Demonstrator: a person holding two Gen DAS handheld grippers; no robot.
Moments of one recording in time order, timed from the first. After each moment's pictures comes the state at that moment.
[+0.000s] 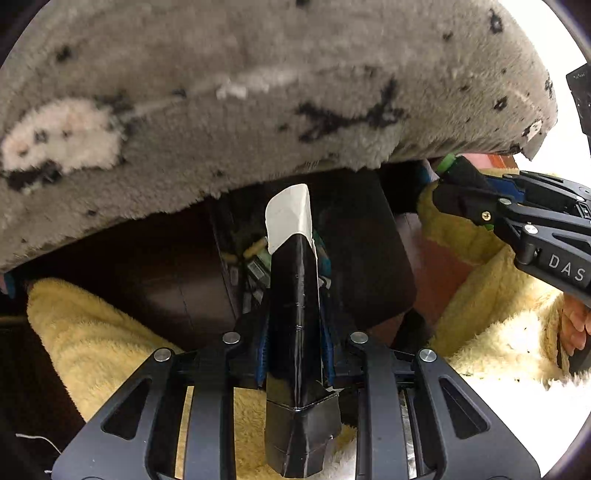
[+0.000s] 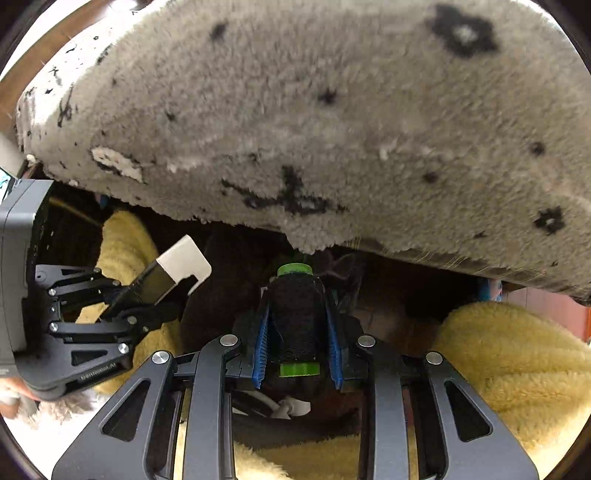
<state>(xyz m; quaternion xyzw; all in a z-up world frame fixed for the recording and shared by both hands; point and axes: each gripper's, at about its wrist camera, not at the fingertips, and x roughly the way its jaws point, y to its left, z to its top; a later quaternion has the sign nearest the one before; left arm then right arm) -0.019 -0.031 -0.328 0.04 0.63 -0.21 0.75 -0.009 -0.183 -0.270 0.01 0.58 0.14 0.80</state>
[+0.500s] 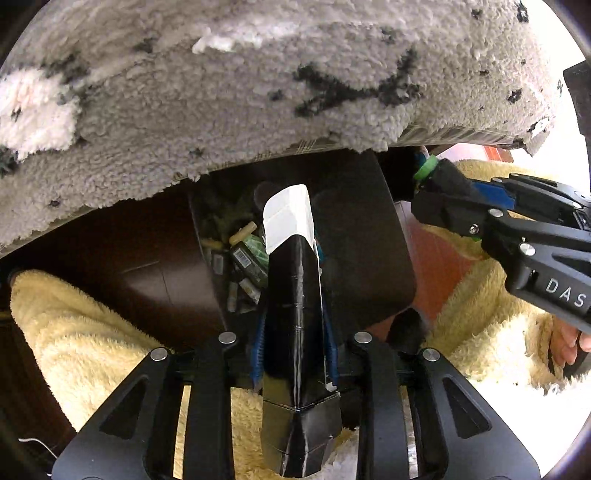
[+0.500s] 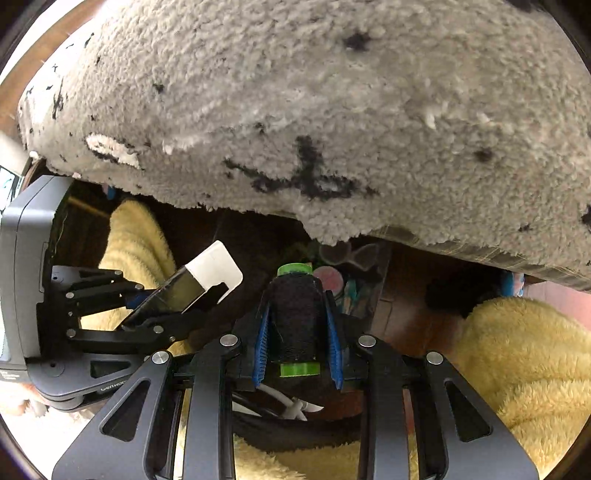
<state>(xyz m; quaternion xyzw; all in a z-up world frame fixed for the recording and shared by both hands) -0.013 -0.033 -0.356 0.02 0.66 -0.22 0.72 0.002 -0.178 -0.297 0.03 0.61 0.16 0.78</state>
